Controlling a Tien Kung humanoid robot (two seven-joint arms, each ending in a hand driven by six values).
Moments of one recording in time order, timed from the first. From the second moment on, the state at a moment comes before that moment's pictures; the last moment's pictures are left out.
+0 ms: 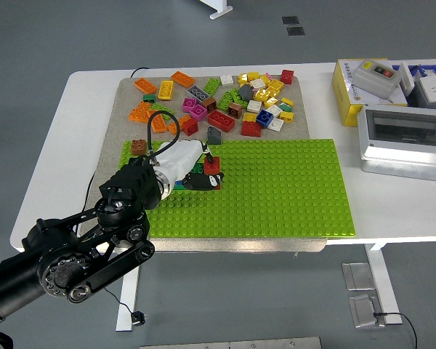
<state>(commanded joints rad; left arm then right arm) -0.72 0.16 -0.54 -1.38 1.88 -0.04 0.65 0.18 -0.17 0.81 0.18 -0.42 -0.29 0.00</state>
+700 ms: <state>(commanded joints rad) -0.71 0.16 -0.53 -1.35 1.87 -0.03 0.65 0.18 -0.17 0.80 0.18 -0.42 -0.29 0.00</state>
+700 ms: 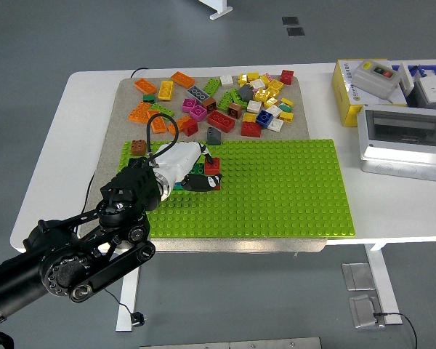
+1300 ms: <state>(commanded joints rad) -0.68 0.23 -0.70 -1.52 1.77 -0.06 0.64 0.17 -0.17 0.81 0.18 -0.42 -0.29 0.00</state>
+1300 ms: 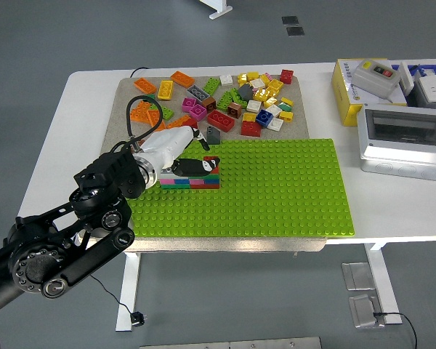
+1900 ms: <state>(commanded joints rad) -0.61 0.45 -0.82 -1.41 1.77 0.14 0.33 0.16 -0.15 0.85 0.18 -0.46 -0.29 -0.03</state>
